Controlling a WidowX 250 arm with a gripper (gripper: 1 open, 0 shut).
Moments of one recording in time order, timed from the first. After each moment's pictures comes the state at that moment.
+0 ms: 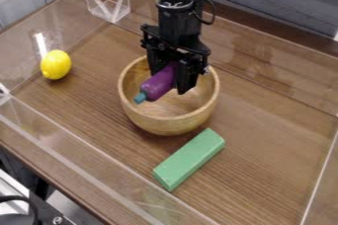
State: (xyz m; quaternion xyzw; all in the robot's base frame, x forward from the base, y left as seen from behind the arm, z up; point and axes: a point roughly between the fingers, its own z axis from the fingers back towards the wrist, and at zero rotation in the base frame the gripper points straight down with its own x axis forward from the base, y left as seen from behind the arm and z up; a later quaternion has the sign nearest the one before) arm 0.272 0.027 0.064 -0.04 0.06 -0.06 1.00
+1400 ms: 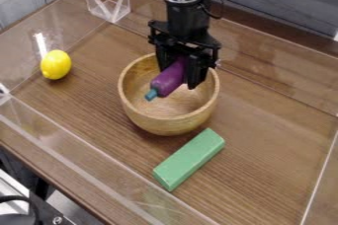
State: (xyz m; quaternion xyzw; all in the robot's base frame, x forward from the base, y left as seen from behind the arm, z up) arm 0.281 0.017 0.070 -0.05 0.04 -0.05 1.00
